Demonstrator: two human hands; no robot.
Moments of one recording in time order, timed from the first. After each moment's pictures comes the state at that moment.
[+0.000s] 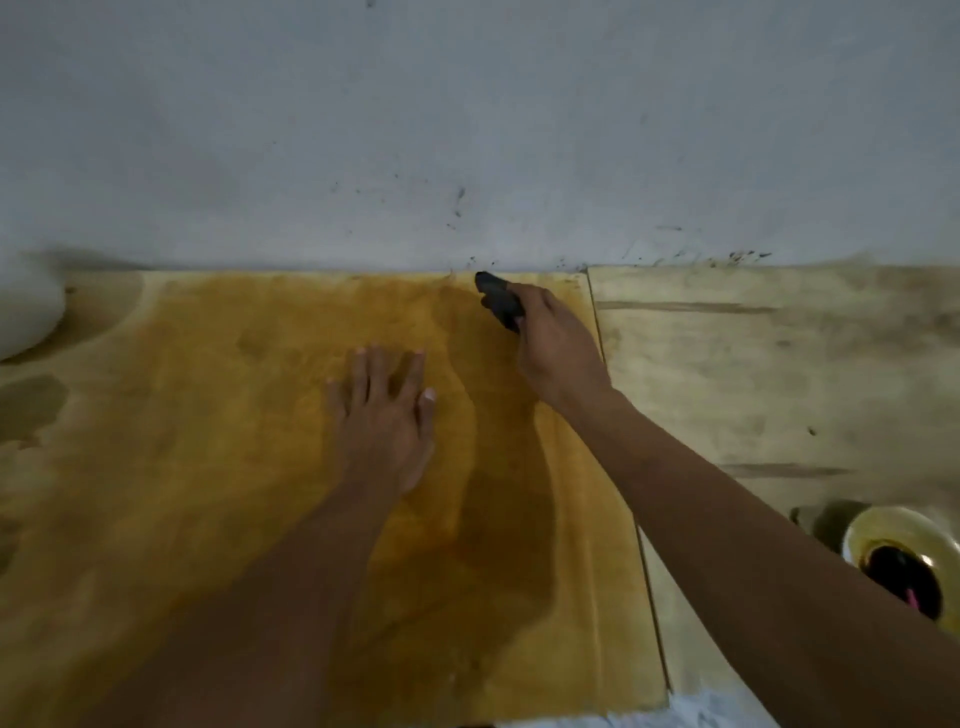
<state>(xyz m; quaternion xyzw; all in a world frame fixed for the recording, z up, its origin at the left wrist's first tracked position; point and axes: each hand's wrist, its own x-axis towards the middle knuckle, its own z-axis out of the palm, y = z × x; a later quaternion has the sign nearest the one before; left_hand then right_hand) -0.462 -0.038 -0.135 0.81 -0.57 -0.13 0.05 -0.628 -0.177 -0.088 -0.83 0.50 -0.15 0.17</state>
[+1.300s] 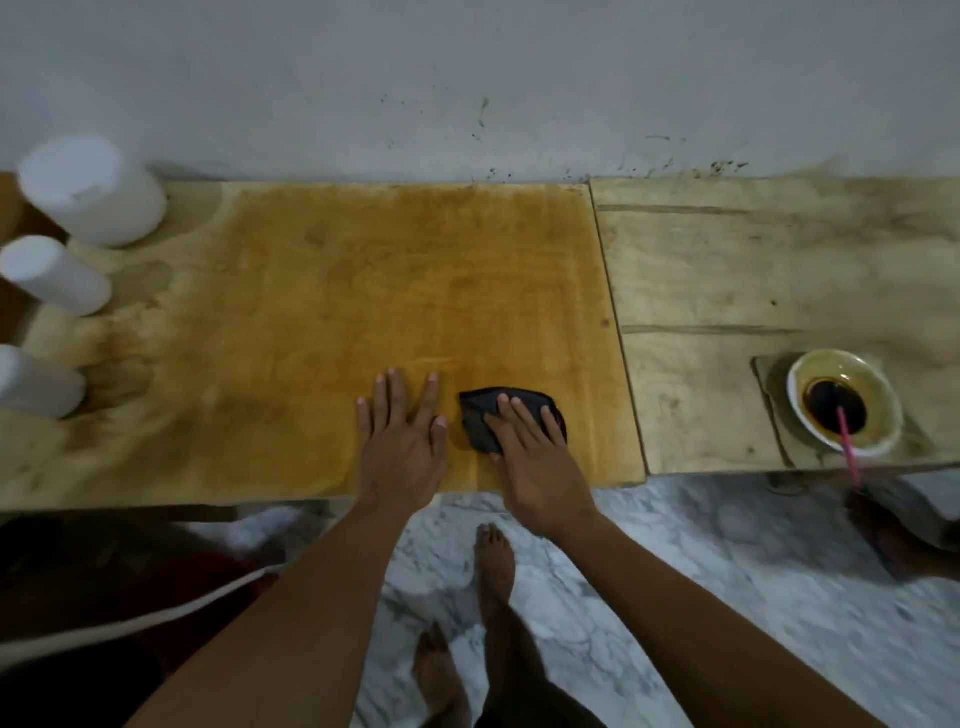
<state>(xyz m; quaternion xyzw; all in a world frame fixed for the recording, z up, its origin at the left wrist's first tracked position) -0.506 0.160 -0.140 0.81 -0.57 -0.16 0.01 -0.695 0.118 -0.132 -0.89 0.41 -0.04 0.18</state>
